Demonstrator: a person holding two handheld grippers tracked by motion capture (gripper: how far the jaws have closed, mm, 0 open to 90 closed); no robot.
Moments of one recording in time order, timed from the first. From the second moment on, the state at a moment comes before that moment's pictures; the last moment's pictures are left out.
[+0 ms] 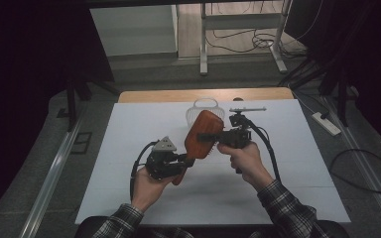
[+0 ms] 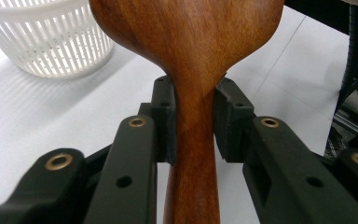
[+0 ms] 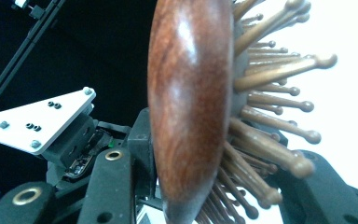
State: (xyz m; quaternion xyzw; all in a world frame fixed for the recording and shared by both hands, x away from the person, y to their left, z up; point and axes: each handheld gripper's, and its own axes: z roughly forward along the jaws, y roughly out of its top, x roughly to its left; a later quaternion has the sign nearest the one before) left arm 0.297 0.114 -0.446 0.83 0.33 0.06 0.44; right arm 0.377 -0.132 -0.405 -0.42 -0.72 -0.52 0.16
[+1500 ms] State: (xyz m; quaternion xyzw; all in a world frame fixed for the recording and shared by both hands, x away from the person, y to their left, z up) left arm 0.295 0.159 -0.458 0.82 0.37 0.06 0.43; right arm 0.377 -0.151 -0.396 -0.43 -0.72 -0.54 0.10
